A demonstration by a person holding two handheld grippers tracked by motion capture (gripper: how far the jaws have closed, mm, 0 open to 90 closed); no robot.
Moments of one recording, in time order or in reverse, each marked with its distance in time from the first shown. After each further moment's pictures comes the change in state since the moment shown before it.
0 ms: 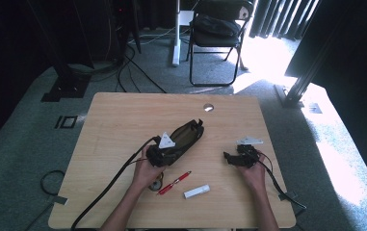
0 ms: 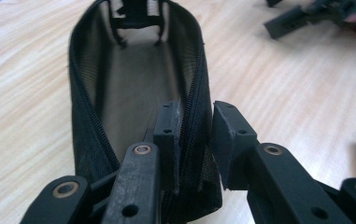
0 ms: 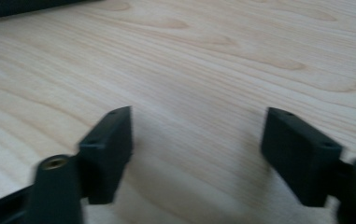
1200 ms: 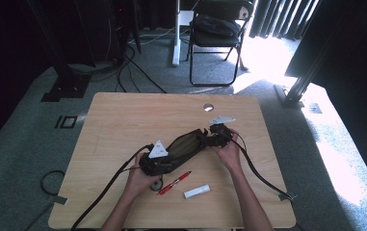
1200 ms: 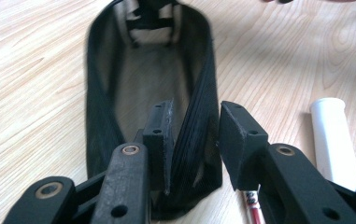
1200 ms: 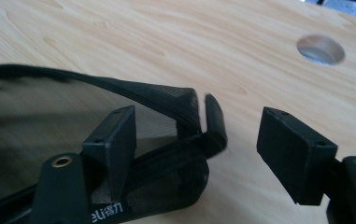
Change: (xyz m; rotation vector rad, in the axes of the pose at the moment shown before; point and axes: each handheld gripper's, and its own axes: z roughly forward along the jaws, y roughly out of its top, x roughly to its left) left arm -0.007 -0.023 -0.022 -0.045 -0.068 0.016; right arm 0.063 0.099 0.025 -0.055 0.113 -0.071
